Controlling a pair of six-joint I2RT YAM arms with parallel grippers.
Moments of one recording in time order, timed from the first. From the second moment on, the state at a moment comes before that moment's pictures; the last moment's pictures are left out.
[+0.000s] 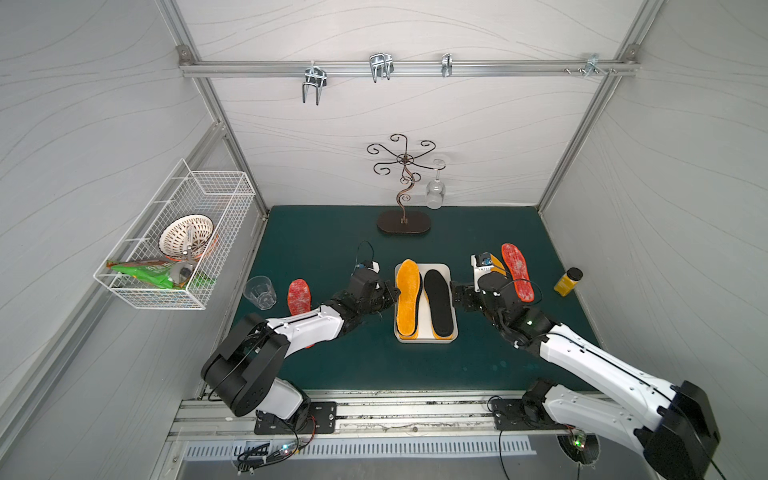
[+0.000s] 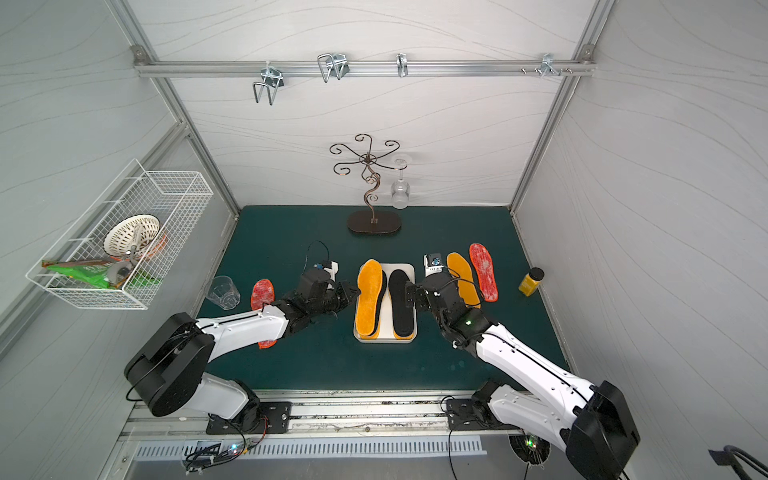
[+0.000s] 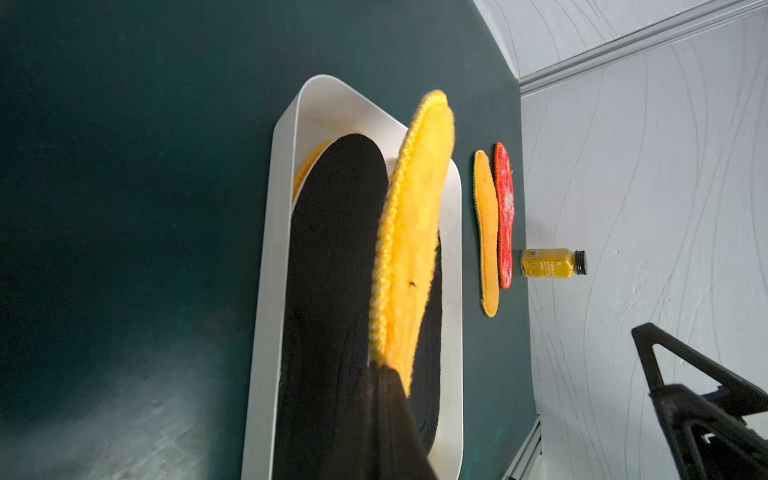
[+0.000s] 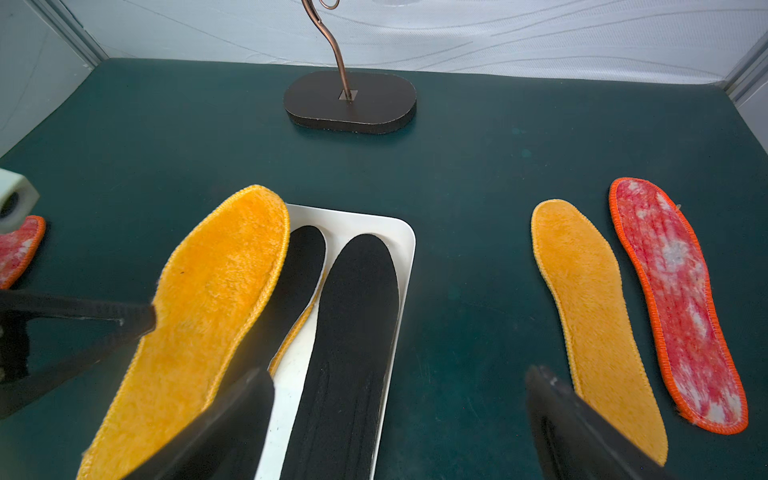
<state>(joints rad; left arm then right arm) -0.62 1.48 0.66 0.23 0.19 -1.01 0.73 1.00 0.67 -0.24 0.37 0.31</state>
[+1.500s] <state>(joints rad) -0.63 1.58 0.70 0.21 0.19 -1.02 0.72 1.02 0.67 -0.23 0.34 0.32</state>
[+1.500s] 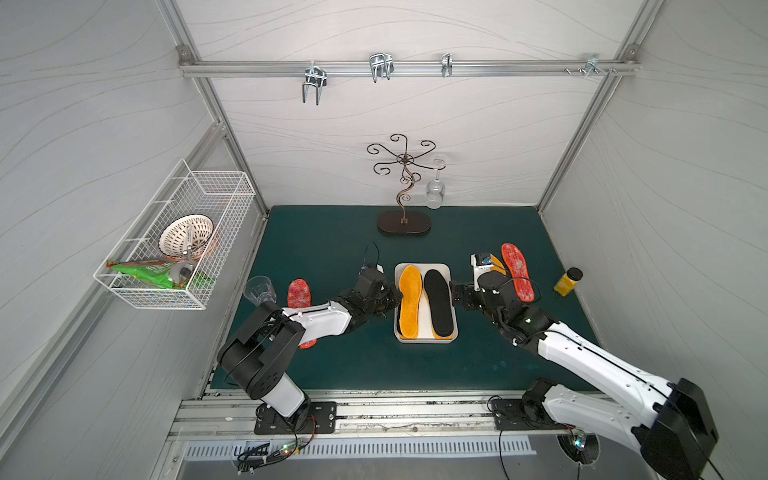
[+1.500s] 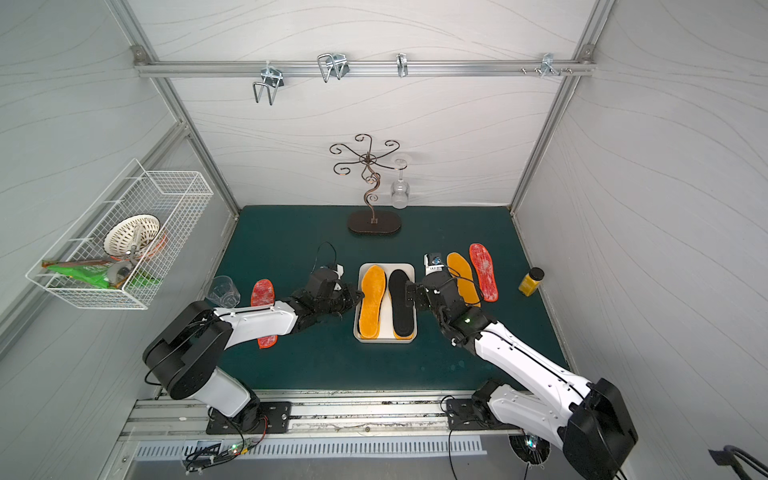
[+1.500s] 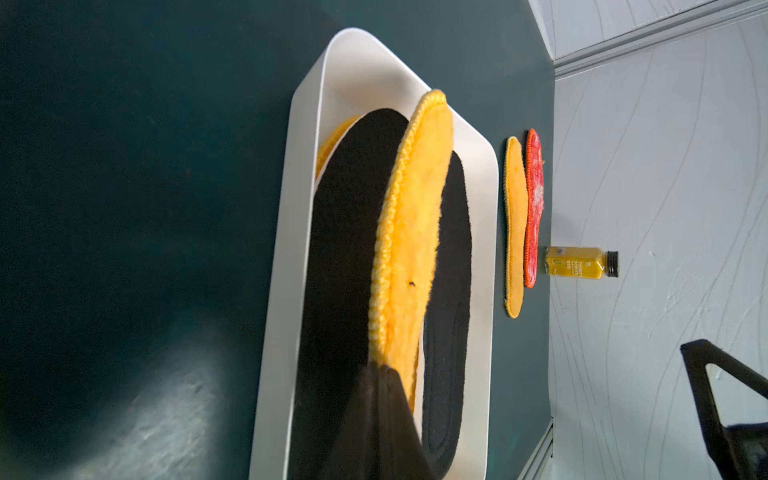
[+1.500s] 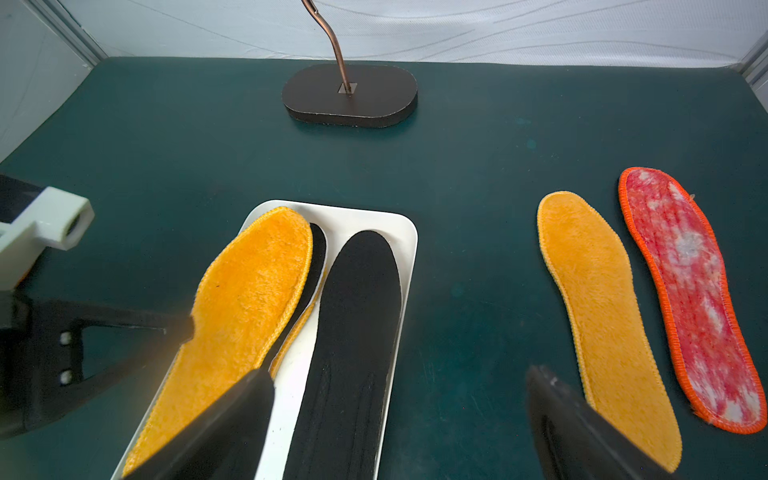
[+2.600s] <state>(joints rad) -0.63 1.27 0.78 -0.23 -0.11 -0.67 0.53 1.31 0.90 -0.36 -0.03 0.38</state>
